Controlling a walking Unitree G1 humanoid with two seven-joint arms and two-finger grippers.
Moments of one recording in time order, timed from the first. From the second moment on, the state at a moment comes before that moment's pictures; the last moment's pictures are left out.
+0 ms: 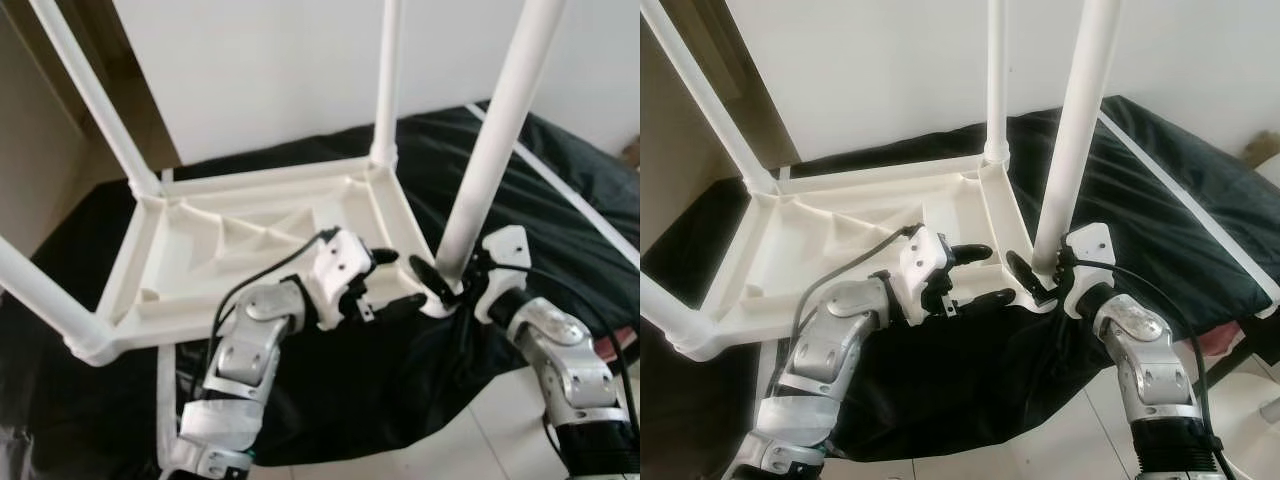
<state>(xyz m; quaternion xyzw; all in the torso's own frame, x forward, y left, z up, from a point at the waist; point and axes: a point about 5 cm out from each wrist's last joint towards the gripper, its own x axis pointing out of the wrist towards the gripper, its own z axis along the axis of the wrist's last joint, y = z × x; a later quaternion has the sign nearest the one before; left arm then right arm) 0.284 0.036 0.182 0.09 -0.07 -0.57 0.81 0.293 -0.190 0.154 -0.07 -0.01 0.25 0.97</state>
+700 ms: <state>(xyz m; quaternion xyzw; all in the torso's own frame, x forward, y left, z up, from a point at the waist) 0.280 0.039 0.182 0.09 -0.07 -0.59 0.80 0.296 -0.193 0.149 -0.08 -0.01 0.27 0.96</state>
